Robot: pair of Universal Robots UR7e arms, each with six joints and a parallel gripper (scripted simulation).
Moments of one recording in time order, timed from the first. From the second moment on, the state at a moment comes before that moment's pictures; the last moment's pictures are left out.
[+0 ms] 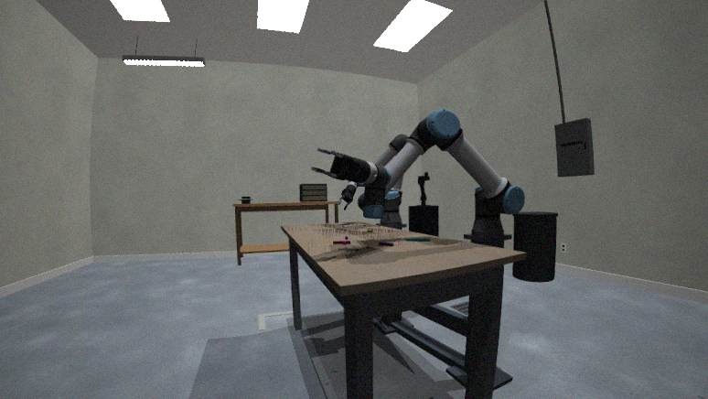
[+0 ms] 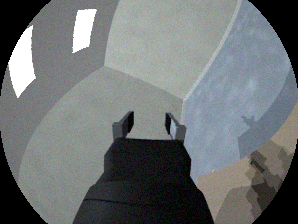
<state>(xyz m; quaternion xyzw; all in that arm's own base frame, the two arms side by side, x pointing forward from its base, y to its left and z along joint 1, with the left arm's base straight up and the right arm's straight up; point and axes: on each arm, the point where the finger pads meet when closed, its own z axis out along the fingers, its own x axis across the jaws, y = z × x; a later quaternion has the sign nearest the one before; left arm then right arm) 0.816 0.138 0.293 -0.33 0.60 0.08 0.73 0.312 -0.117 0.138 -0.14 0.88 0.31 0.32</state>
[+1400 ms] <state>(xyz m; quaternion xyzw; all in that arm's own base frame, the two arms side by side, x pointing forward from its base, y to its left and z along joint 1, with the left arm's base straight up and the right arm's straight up) 0.816 0.138 0.293 -0.33 0.60 0.08 0.73 0.244 -0.250 0.121 0.40 0.87 0.27 0.13</state>
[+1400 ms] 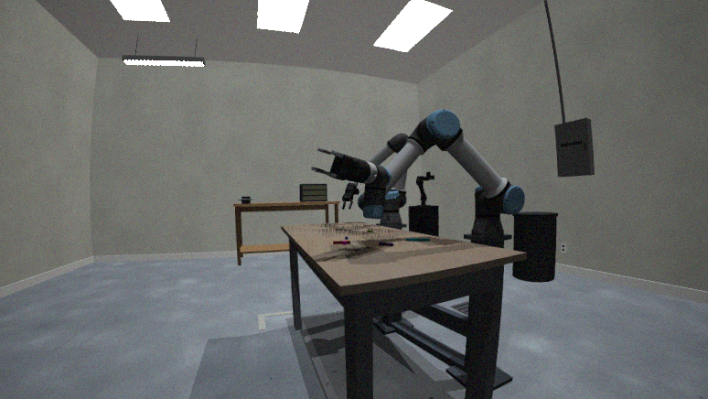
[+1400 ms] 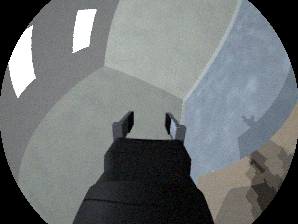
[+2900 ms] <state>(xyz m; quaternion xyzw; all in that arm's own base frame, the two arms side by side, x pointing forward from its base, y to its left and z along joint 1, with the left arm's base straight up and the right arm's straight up) 0.816 0.138 0.293 -0.33 0.60 0.08 0.73 0.106 -0.361 0.153 0.91 0.41 0.11 0.00</state>
